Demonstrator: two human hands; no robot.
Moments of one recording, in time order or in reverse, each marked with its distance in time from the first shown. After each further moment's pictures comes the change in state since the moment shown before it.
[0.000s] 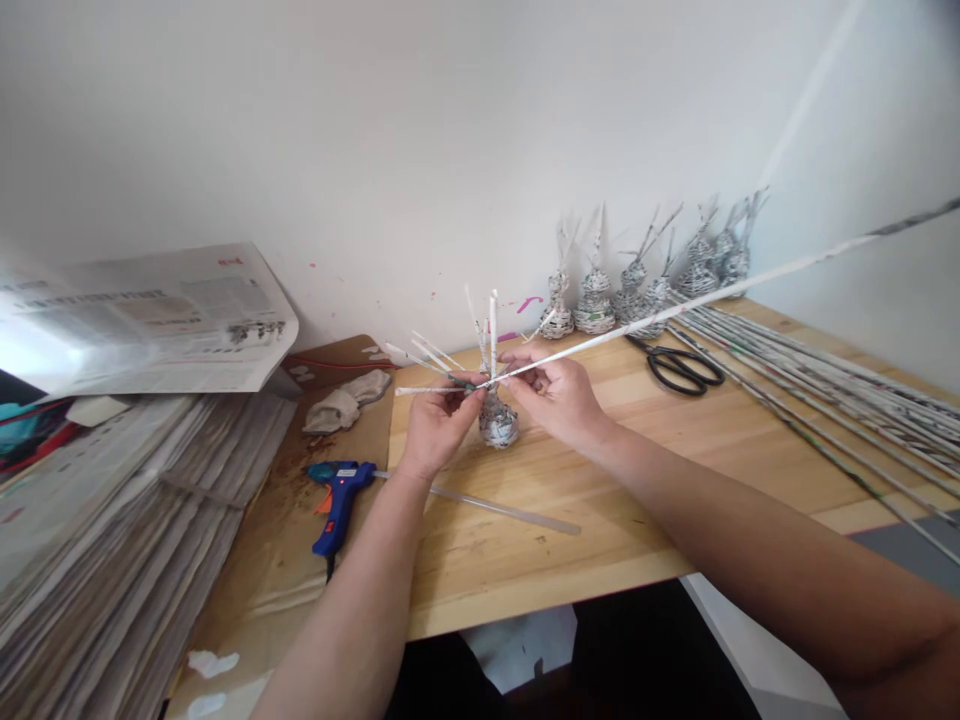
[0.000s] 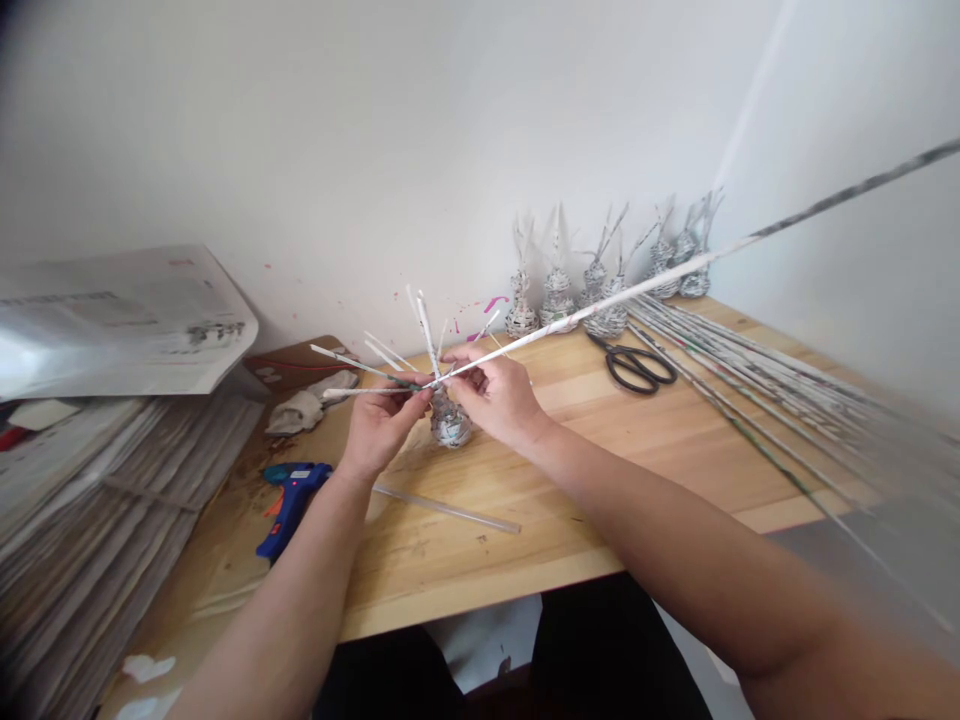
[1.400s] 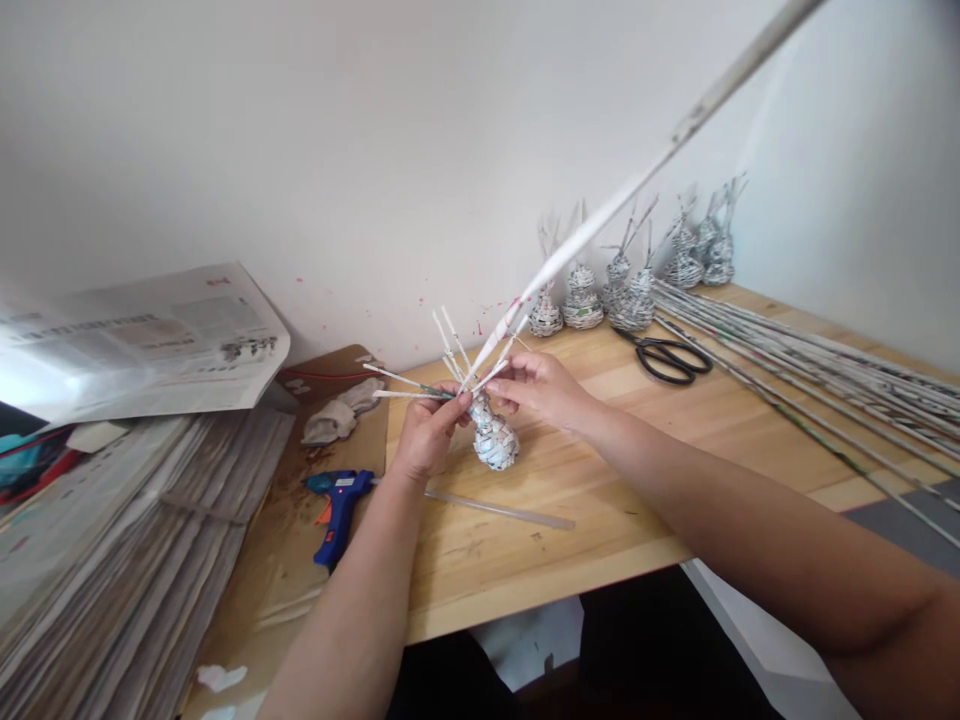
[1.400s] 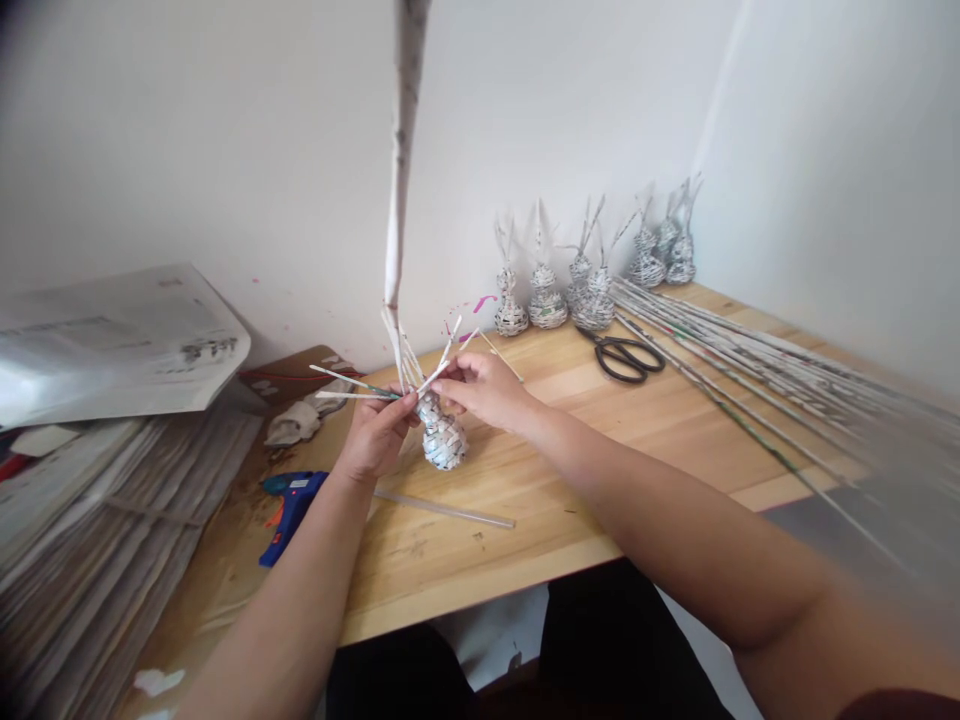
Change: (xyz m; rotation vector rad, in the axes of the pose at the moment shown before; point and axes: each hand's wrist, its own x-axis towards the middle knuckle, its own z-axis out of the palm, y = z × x) left_hand 0.003 -0.011 -0.003 -0.319 -0.021 -0.214; right_hand 0.009 -0.004 -0.003 0.565 -0.223 0.453
